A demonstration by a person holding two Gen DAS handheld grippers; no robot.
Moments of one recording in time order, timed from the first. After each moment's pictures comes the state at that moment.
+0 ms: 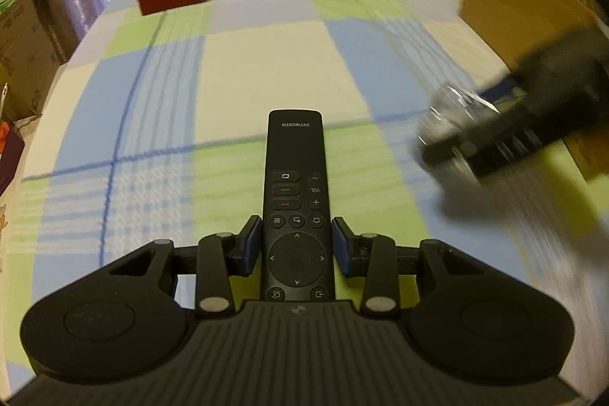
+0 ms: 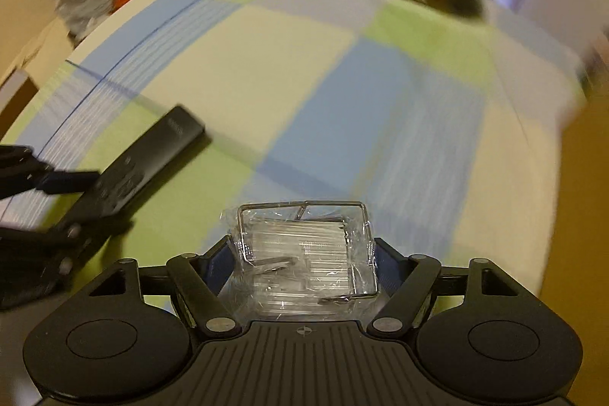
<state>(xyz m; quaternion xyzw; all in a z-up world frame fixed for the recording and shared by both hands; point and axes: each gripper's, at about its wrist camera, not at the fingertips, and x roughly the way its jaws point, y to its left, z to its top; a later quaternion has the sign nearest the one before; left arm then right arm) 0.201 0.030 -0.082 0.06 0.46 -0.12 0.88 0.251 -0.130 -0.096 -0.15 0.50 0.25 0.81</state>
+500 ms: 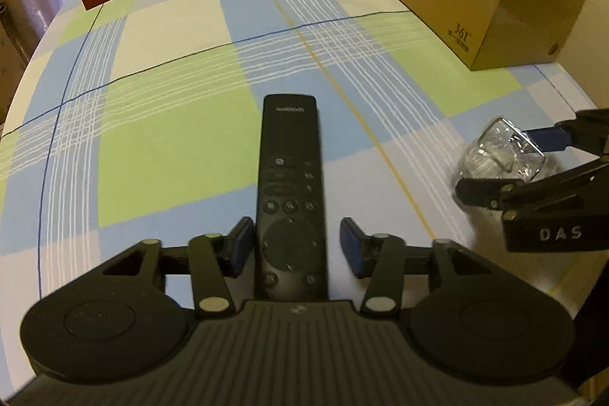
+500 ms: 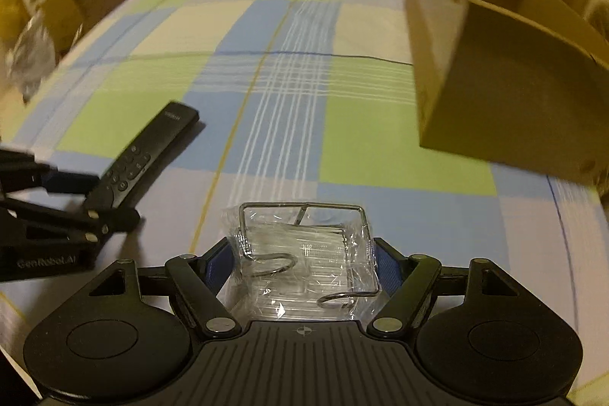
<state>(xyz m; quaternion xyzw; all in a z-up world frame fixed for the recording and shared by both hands) 0.089 -0.038 -0.075 0.10 0.47 -0.16 0.86 0.076 -0.221 -0.087 -0.04 0.46 0.13 0.88</state>
